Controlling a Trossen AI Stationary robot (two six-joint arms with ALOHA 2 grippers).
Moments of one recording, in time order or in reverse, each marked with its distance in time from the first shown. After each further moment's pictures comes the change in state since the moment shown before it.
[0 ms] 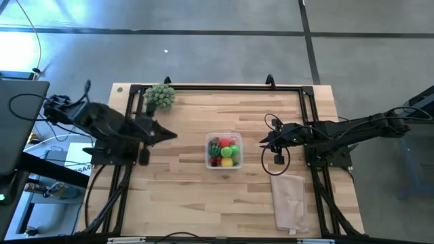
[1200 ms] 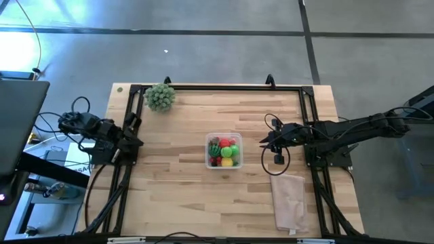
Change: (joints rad) left arm 0.000 -1.010 -0.992 0.633 0.313 0.100; right arm 0.000 0.000 0.000 0.000 0.000 0.000
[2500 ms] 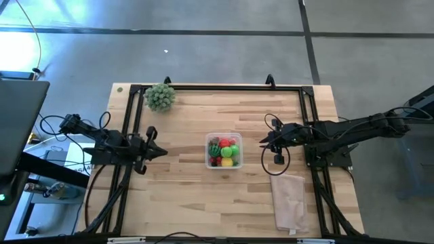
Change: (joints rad) left arm 0.000 0.009 -0.363 0.131 -0.160 -0.070; right arm 0.000 0.000 0.000 0.000 0.000 0.000
